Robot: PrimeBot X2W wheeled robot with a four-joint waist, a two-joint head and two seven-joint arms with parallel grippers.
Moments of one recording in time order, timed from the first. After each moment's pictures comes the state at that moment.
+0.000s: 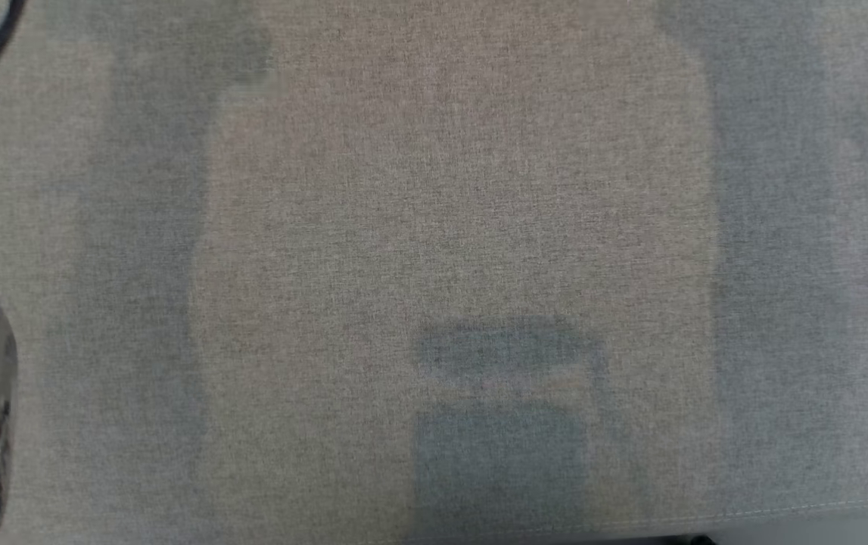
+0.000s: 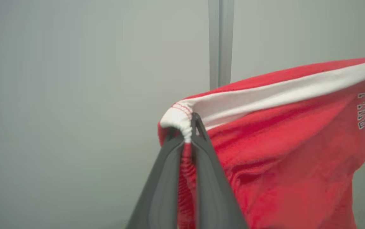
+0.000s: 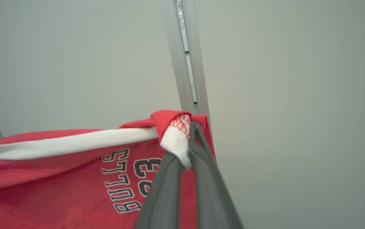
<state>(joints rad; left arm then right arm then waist) -1.43 0.23 -0.26 0.40 -0.41 -0.09 0.21 -1.46 -0.12 -0.03 0.37 0.31 0.13 0.22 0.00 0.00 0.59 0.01</state>
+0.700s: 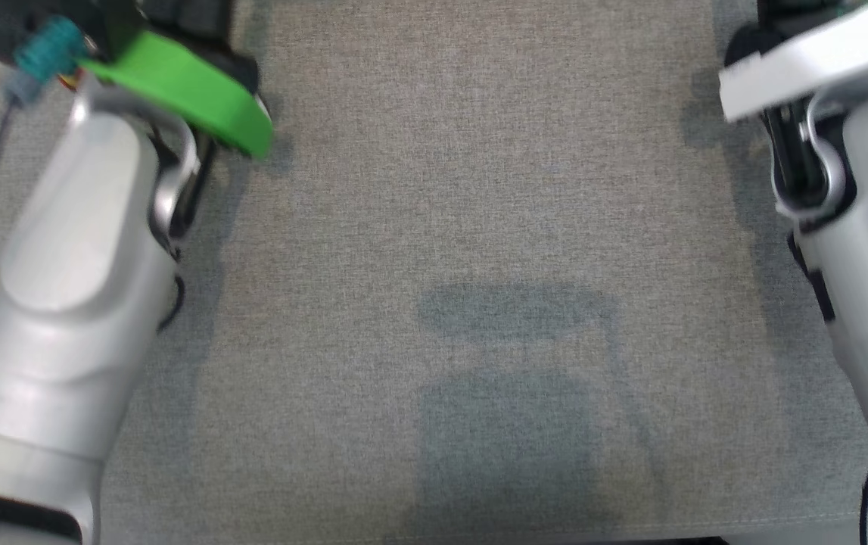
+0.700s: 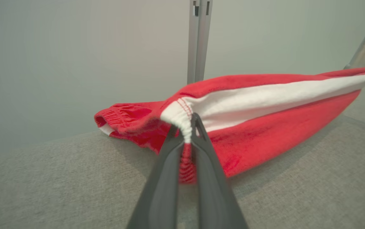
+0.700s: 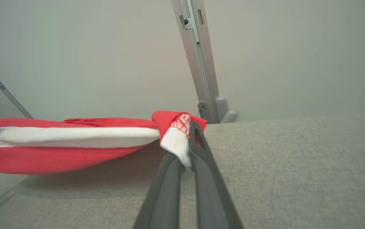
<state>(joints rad) -1.04 0.26 -0.53 0.57 -0.52 -0.13 -0.26 -0.92 -0.27 0.24 0.42 0.55 0.13 -0.21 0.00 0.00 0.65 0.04</state>
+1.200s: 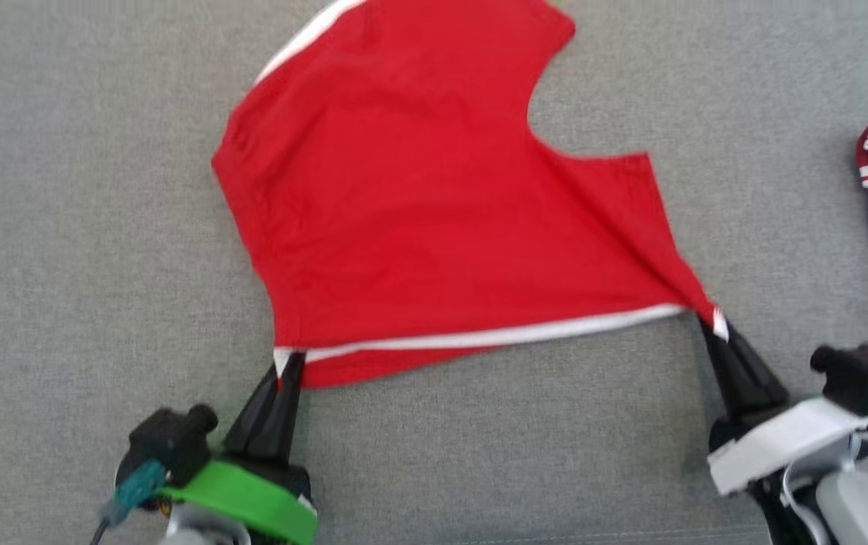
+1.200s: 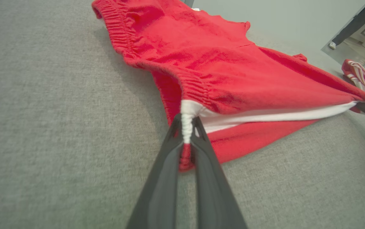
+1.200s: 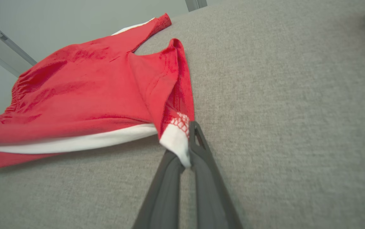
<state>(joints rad) -0.23 0.34 -0.55 0.15 -0.64 0.01 -0.26 -0.17 -0.33 0.23 0.15 0.61 0.13 -0.20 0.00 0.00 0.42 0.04</state>
